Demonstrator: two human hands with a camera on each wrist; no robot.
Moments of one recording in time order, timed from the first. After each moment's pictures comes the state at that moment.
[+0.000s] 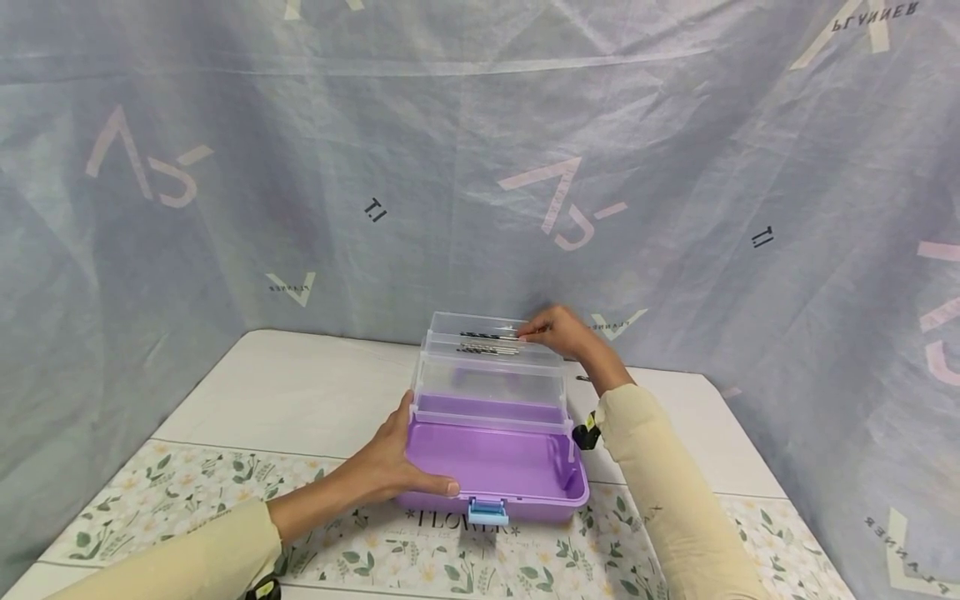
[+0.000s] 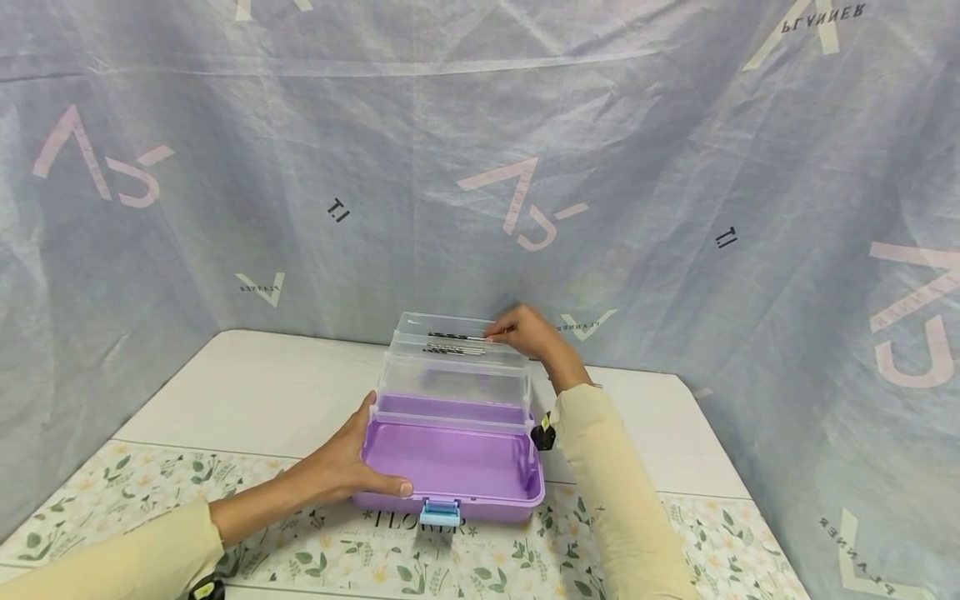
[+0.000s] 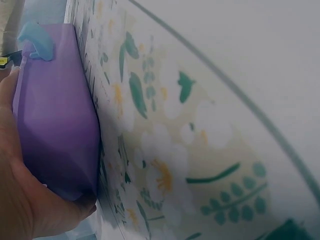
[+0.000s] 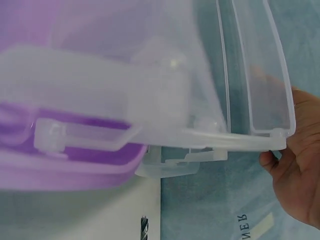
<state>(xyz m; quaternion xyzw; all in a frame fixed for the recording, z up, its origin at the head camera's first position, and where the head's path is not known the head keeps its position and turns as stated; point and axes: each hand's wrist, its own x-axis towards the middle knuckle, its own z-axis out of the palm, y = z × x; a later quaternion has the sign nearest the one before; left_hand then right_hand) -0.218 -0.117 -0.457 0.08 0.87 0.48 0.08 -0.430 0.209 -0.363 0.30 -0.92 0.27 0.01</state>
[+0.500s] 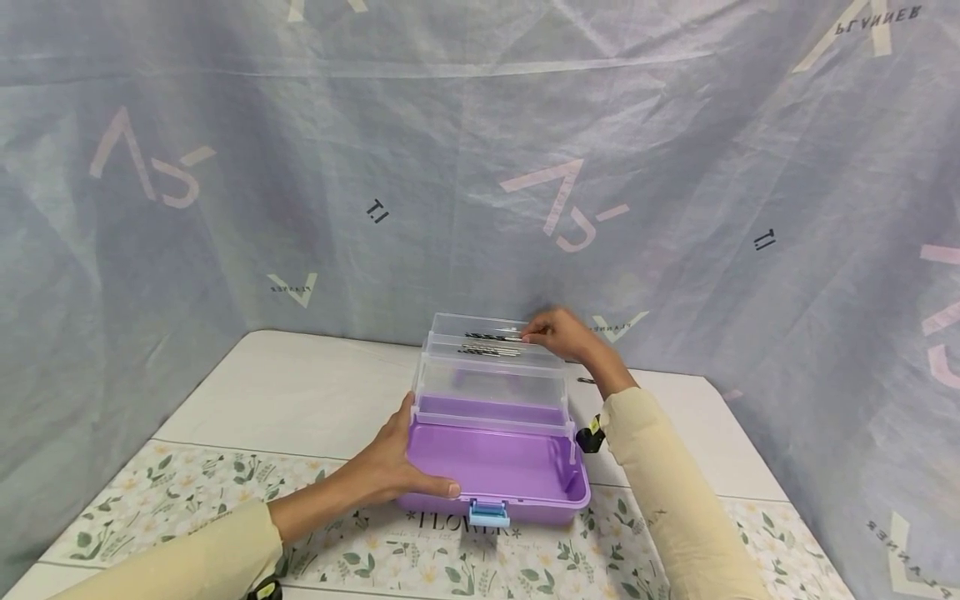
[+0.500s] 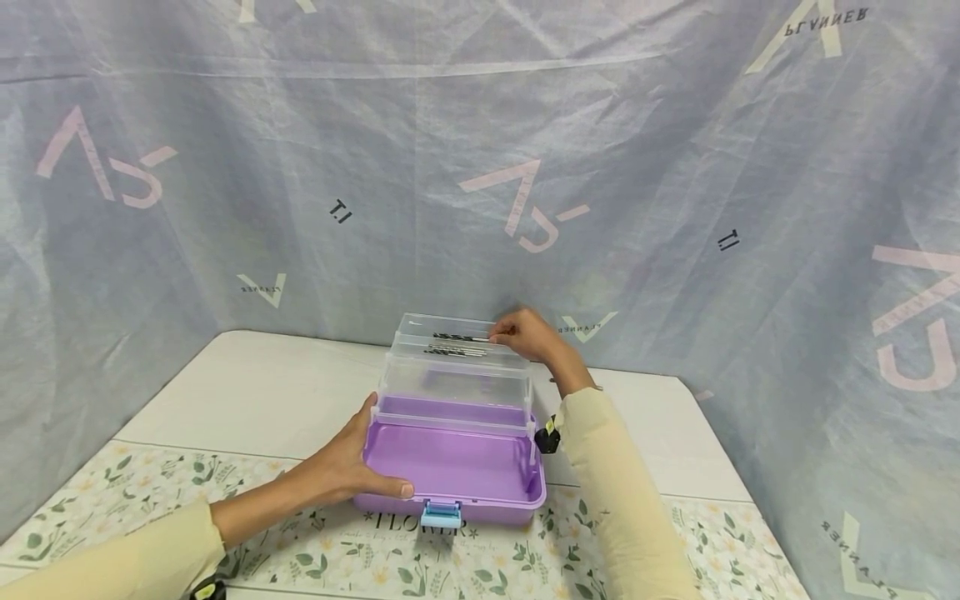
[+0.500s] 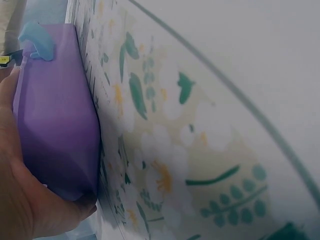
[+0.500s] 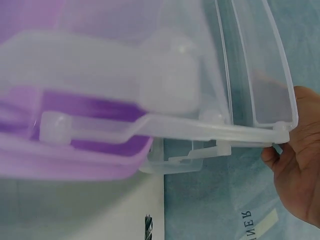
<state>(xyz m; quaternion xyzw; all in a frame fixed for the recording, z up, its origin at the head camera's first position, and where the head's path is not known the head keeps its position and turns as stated) -0.221 -0.118 -0.461 0.10 0.86 0.50 0.07 -0.430 0.212 -0.364 0.30 -0.92 0.26 0.01</state>
